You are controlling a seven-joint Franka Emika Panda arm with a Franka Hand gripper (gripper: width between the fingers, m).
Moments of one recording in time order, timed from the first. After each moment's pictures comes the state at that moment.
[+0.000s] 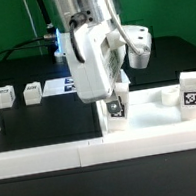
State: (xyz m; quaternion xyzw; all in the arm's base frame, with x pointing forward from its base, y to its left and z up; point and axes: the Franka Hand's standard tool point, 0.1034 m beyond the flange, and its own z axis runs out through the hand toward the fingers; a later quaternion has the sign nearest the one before) arm 0.629 0.006 0.066 -0.61 0.79 0.05 0.08
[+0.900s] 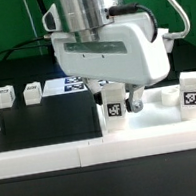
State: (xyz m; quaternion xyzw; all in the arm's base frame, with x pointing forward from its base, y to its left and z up) arm 0.628 0.006 0.064 -0.94 0.34 -0.01 0.05
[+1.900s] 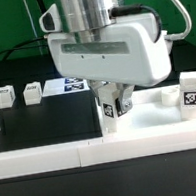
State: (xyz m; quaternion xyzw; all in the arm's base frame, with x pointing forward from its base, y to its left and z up) arm 0.626 0.000 0.063 -0.83 0.55 0.01 0.06
